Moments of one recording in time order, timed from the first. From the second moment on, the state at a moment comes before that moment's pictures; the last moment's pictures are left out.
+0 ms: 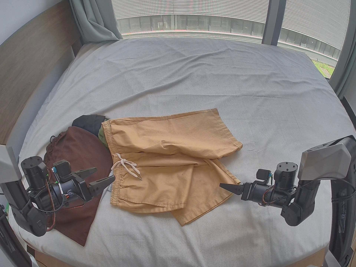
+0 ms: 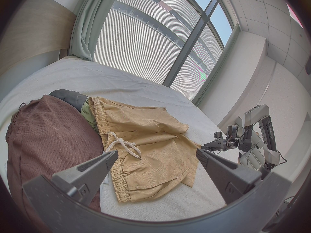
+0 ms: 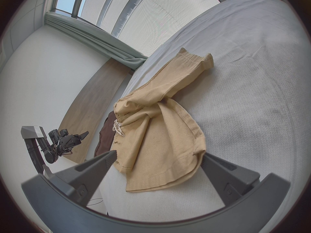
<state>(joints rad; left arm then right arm) -0.02 1.97 -0.18 -1.55 -0.63 -0.16 0.30 2.40 -0.51 -1.54 0.52 0.53</state>
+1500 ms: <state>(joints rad) -0.02 1.97 -0.18 -1.55 -0.63 -0.16 0.17 2.50 -0.78 -1.54 0.37 0.52</state>
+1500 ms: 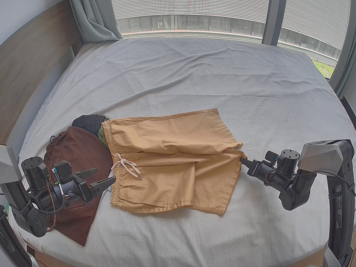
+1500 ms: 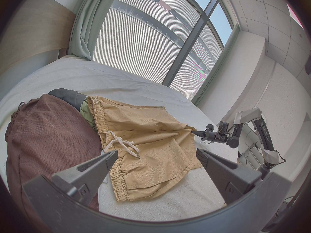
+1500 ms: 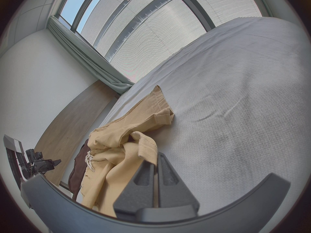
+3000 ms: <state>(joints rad) -0.03 1.97 -0.18 -1.55 -0.63 -0.16 0.32 2.38 -0.43 -1.54 0.38 0.45</state>
